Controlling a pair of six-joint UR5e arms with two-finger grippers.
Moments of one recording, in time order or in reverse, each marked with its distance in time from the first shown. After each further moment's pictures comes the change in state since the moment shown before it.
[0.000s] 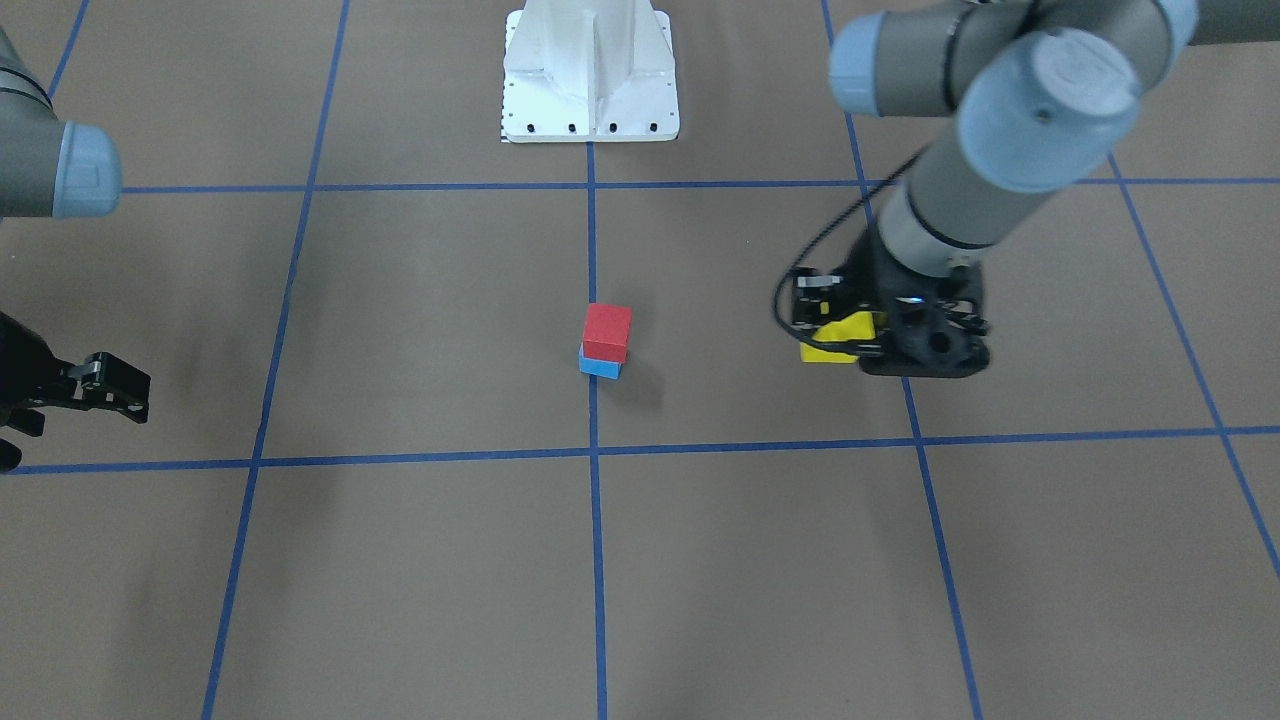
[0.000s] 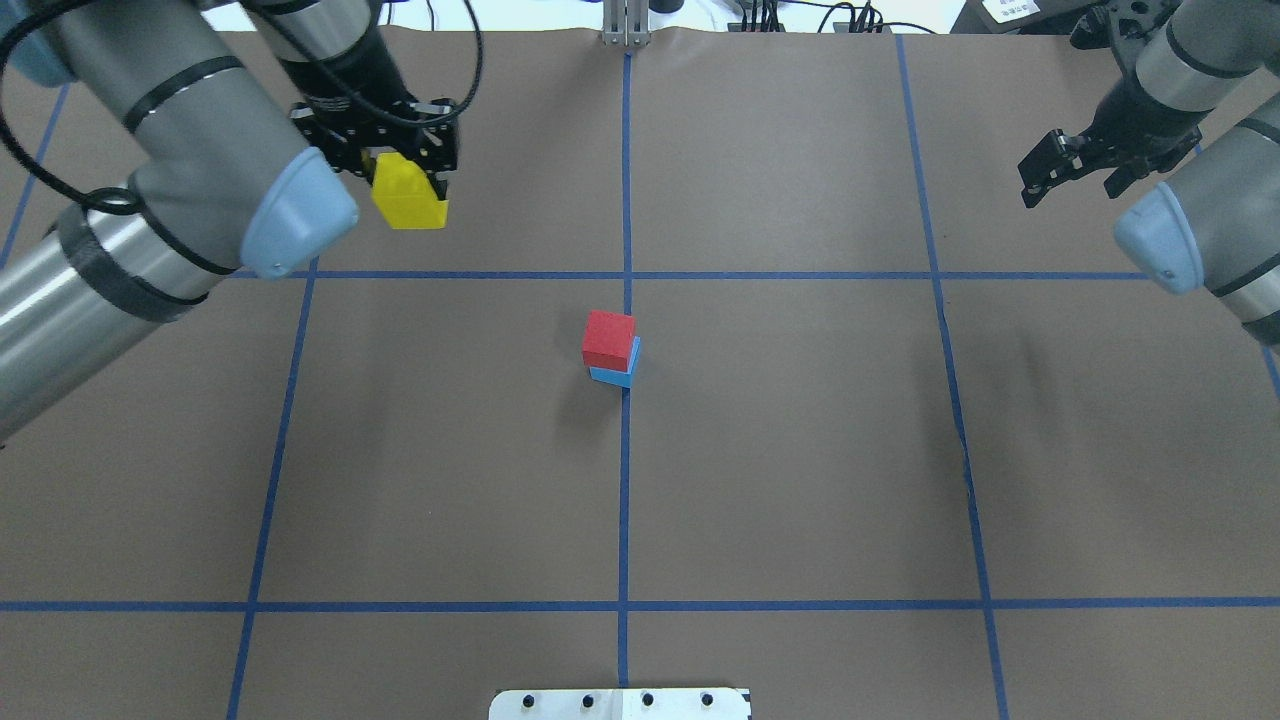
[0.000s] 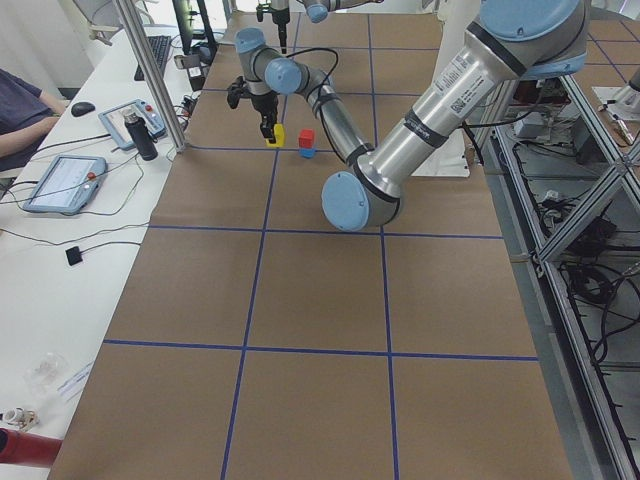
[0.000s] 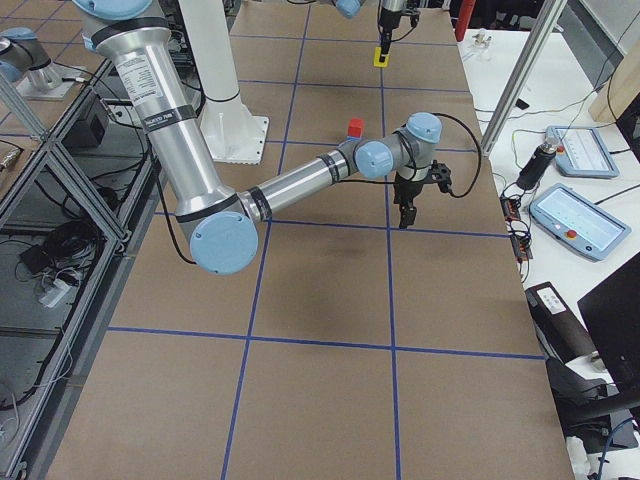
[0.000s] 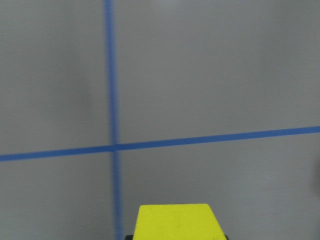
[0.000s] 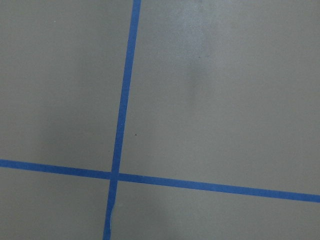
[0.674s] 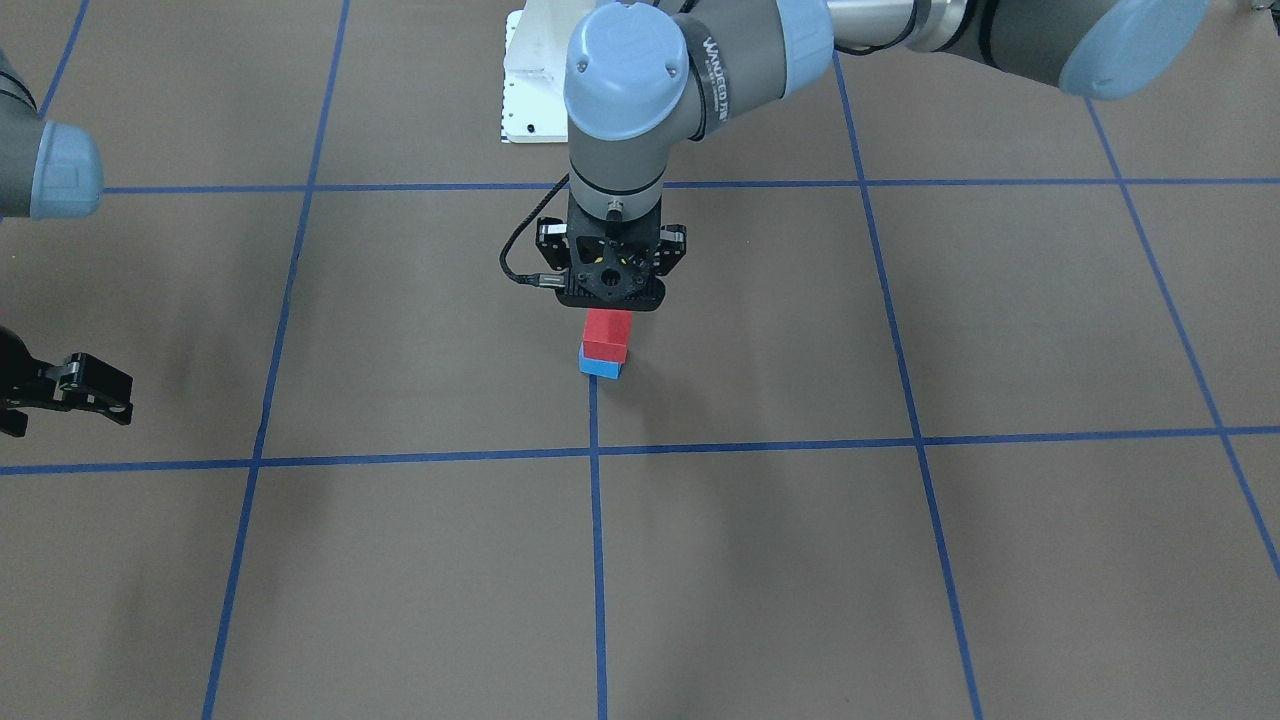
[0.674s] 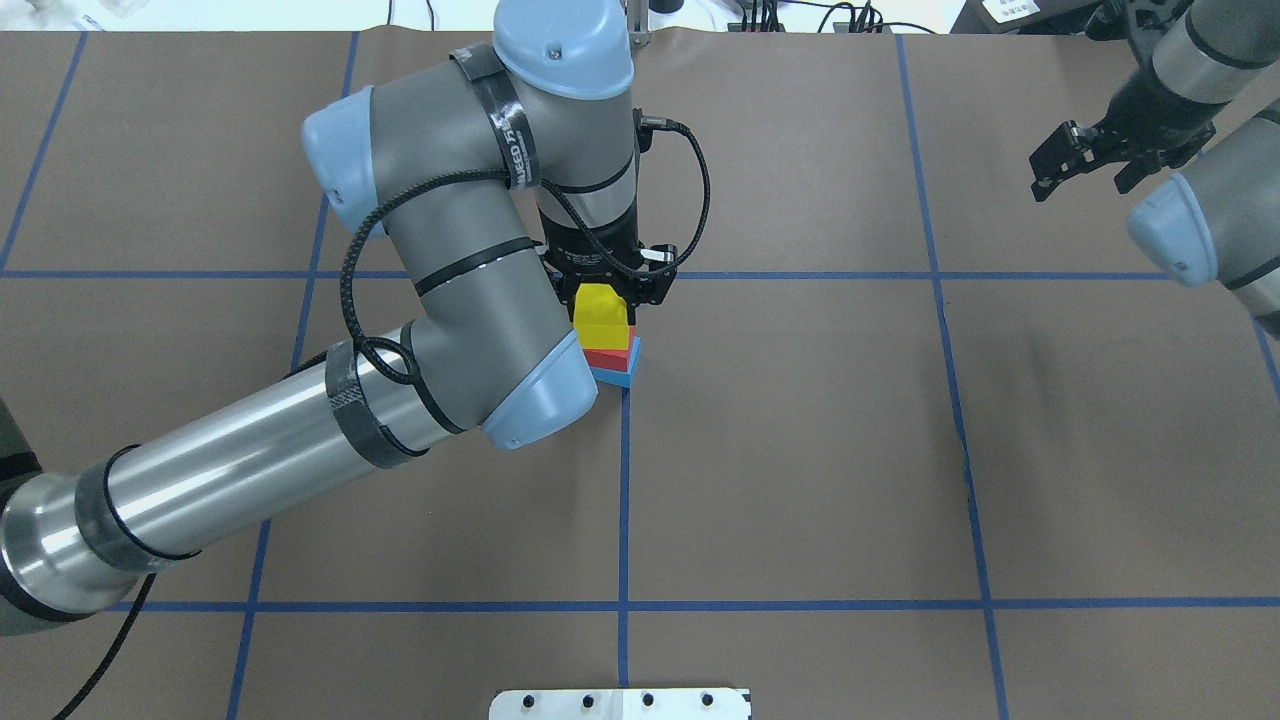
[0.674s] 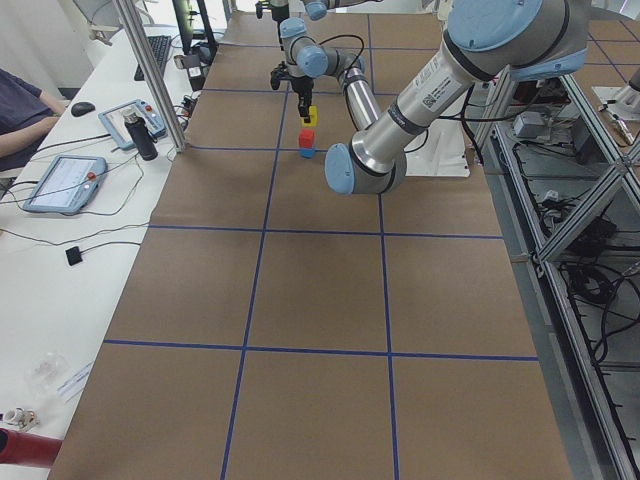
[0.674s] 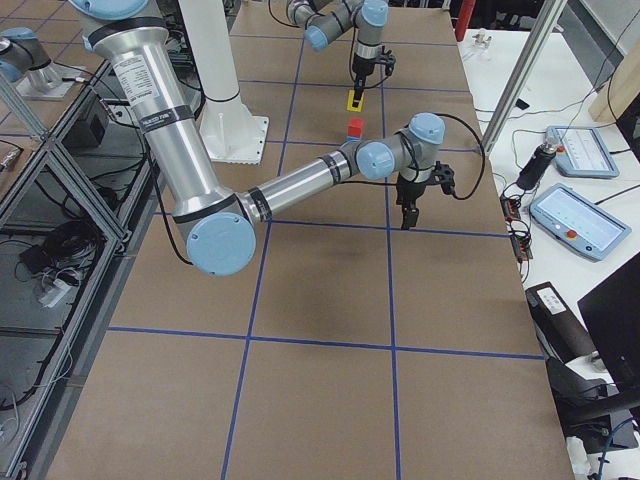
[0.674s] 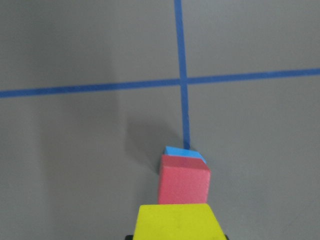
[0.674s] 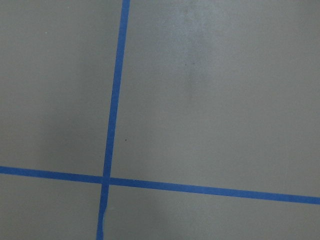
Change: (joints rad) left arm 0.256 -0.116 0.122 -0.089 0.159 -0.192; right arm 0.014 -0.004 0.001 -0.001 0.019 0.001
